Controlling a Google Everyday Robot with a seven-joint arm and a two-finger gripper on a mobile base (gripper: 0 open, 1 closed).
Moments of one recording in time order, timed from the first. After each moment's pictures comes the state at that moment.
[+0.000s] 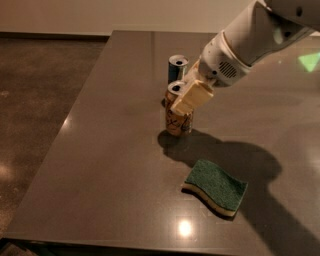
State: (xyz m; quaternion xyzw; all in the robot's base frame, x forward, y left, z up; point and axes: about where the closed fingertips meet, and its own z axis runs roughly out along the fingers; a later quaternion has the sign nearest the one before) arm 0.518 -0.051 0.932 -0.59 0.74 0.19 0.26
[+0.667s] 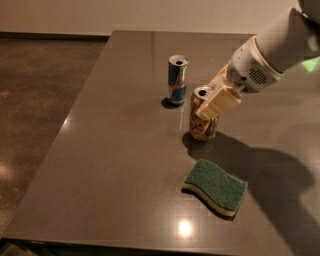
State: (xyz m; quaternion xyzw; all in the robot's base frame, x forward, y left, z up) arm 0.512 -0.109 0.925 -0.56 0.77 0.17 0.25
